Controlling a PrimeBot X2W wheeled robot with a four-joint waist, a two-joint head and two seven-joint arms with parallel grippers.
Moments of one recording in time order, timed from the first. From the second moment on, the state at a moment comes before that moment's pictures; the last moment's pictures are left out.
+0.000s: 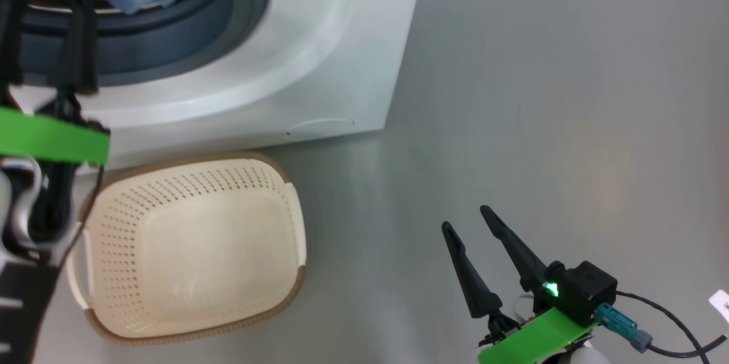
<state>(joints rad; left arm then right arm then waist) -0.73 0.49 -0.35 0.16 -0.80 -0.10 -0.26 -0.10 -0.05 0.28 0.06 0.28 0.13 -0.26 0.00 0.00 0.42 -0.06</state>
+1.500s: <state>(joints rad) 0.19 0.19 0.24 -0.04 -0.32 -0.13 -0.26 0.03 -0.05 0.15 0.06 0.25 0.13 -0.26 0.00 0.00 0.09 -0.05</state>
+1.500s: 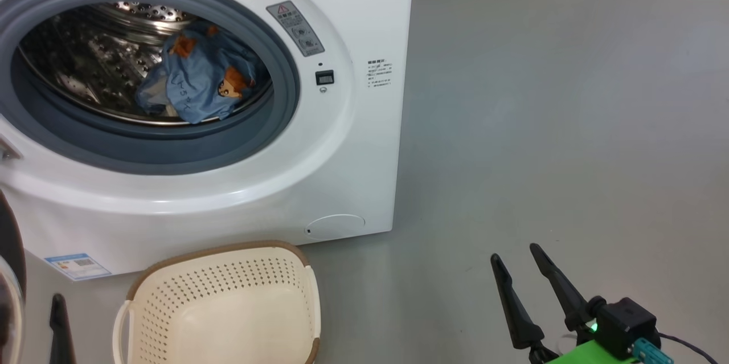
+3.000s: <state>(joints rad) 0.27 0.14 0.22 -0.06 -0.29 -0.13 -0.26 0.06 -0.05 0.10 0.02 0.20 0.13 -0.26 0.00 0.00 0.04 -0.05</state>
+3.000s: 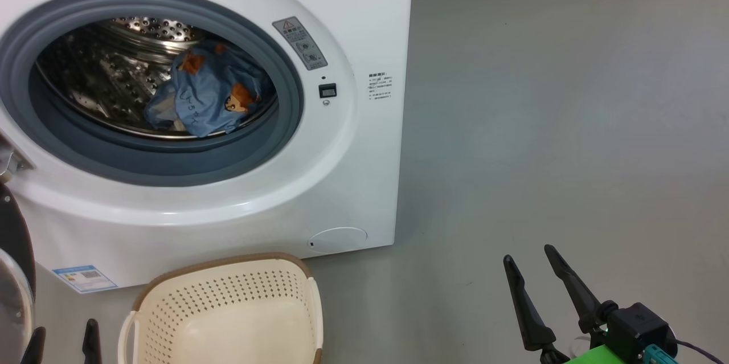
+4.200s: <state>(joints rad) 0.27 0.13 0.21 -0.04 -0.28 -0.13 -0.26 0.07 -0.05 0.09 0.04 0.19 0.13 -0.26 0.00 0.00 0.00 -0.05</state>
